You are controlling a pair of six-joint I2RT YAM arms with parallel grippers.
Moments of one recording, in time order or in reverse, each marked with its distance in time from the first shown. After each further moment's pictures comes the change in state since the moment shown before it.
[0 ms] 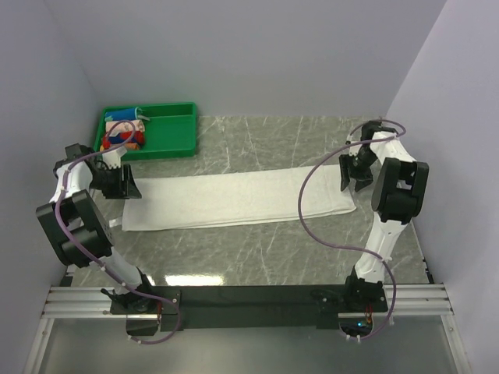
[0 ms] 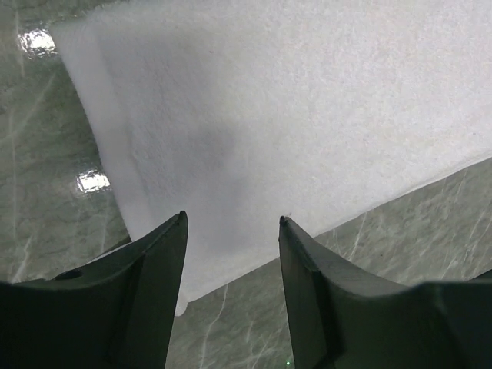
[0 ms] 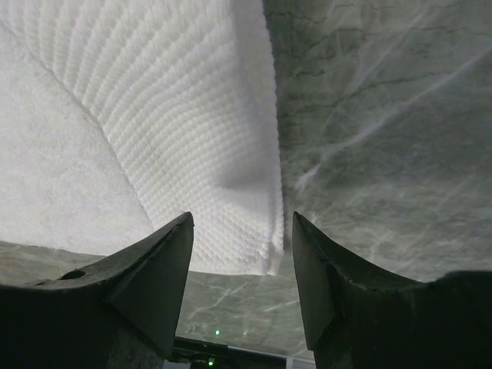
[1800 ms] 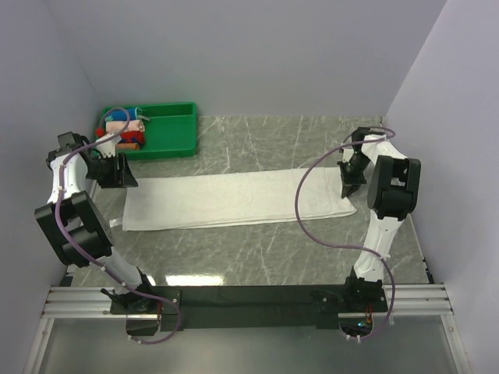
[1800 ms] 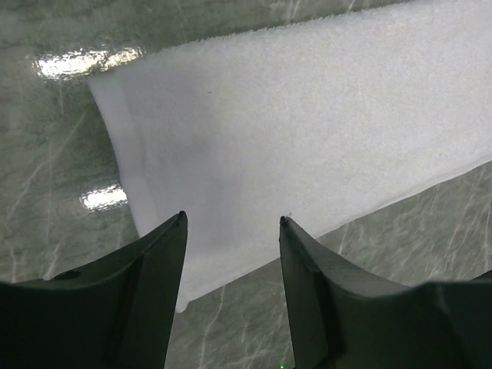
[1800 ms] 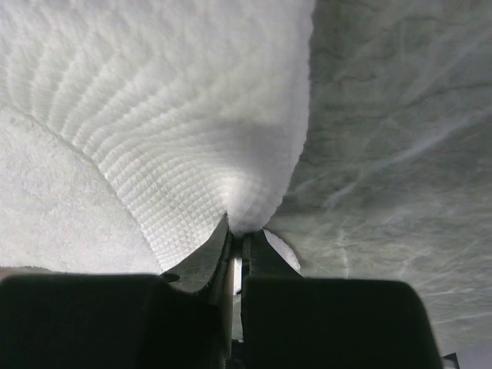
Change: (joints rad) left arm -0.002 0.002 0.126 -0.053 0.028 -0.039; right arm 0.053 0.060 -0.034 0.010 0.057 0.062
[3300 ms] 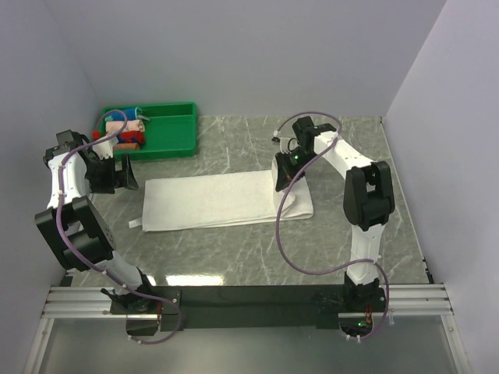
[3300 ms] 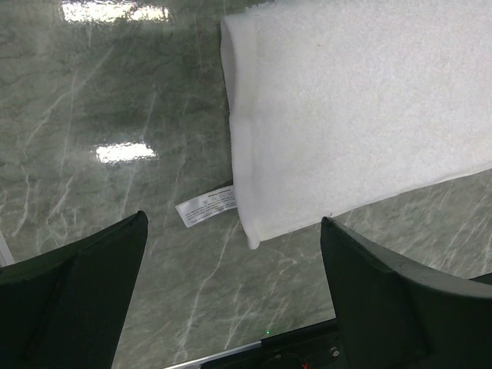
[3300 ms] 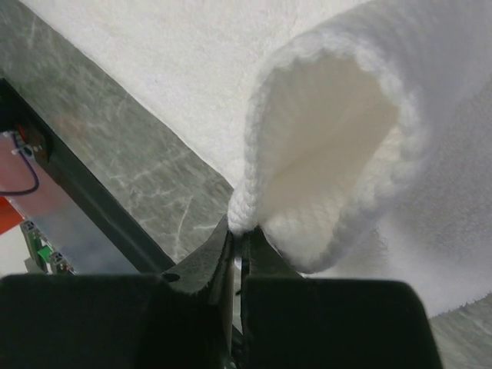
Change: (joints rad) left arm -0.009 -0.039 0.039 -0.103 -0.153 -0.060; right arm 0.422 -0.113 0.040 0.039 -0.524 0.017
